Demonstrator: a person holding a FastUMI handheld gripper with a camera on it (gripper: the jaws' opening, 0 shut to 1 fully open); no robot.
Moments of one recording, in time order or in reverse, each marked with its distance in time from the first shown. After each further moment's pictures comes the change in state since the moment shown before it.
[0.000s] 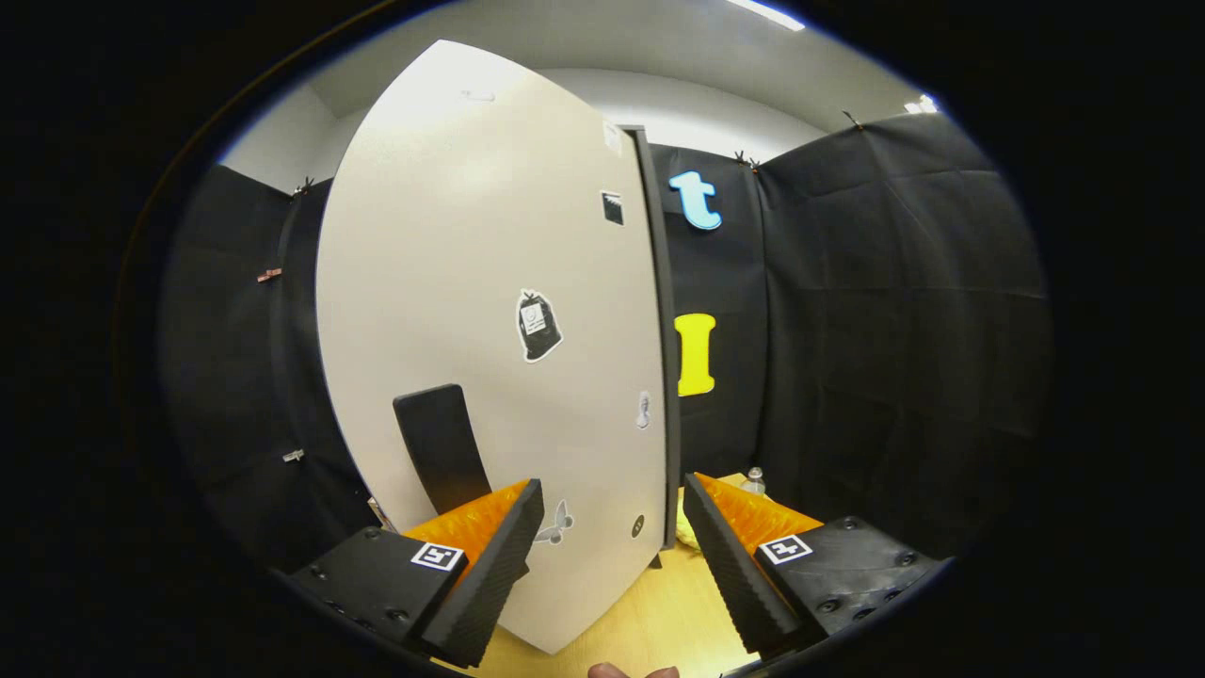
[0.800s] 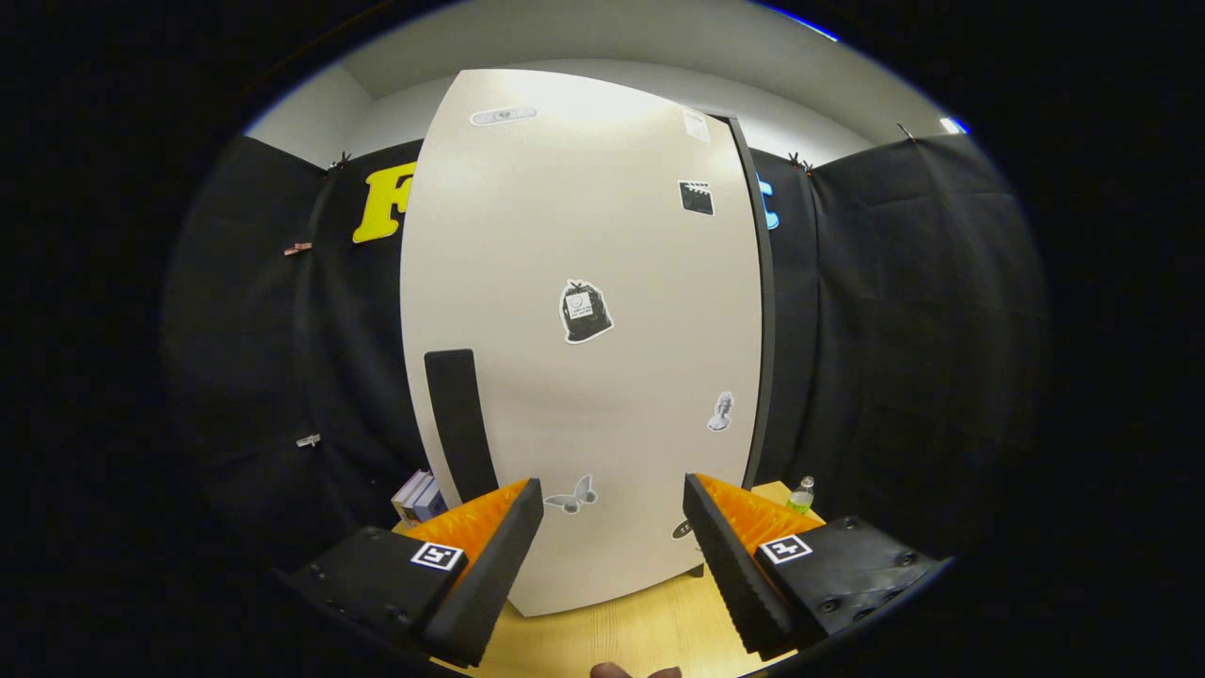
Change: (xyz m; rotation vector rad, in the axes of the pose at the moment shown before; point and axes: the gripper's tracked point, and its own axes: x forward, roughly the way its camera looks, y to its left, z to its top) arm 0.027 0.067 -0.009 -0.056 0.014 0.069
